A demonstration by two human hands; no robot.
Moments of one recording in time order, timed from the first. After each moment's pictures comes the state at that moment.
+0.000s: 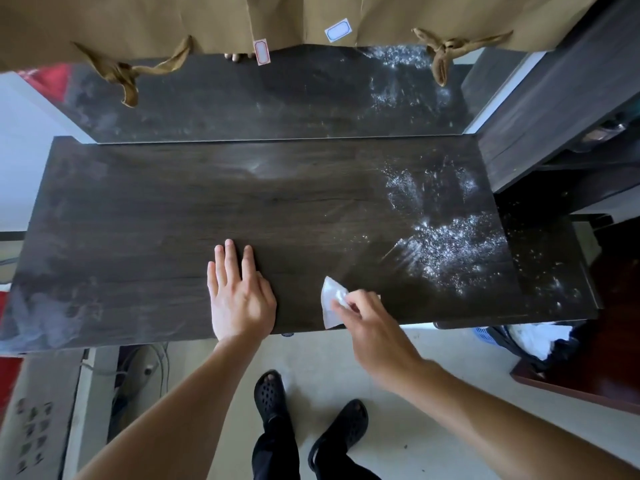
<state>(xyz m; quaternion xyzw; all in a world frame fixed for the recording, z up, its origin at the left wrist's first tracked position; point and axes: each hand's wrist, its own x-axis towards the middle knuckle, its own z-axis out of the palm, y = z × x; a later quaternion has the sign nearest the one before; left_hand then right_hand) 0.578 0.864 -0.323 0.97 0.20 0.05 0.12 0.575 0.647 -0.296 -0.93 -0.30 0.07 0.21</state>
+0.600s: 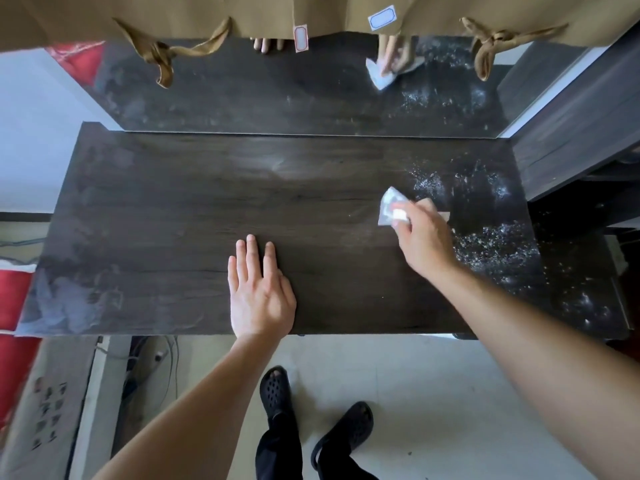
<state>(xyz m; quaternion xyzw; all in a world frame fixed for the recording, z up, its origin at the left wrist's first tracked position) 0.577 0.865 -0.322 0.97 0.19 0.03 0.12 0.724 0.647 -0.295 -0.97 -0.12 0.00 0.22</state>
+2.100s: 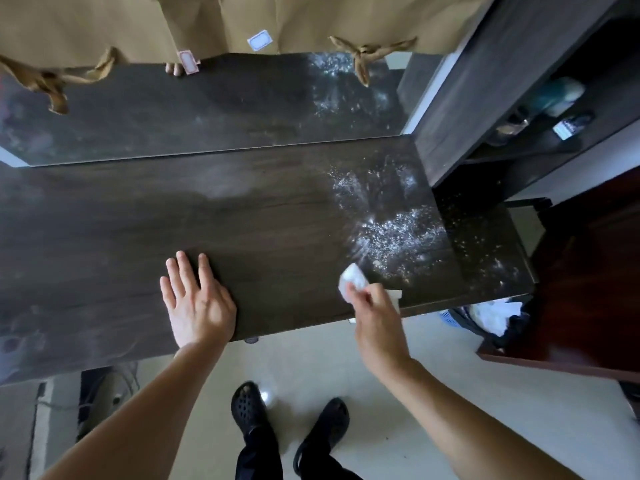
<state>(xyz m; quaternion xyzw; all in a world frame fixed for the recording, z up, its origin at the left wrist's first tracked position) 0.583 0.853 -0.322 0.97 0.22 0.01 0.11 0.577 0.591 -0.291 -0.98 -0.06 0.05 0.21</state>
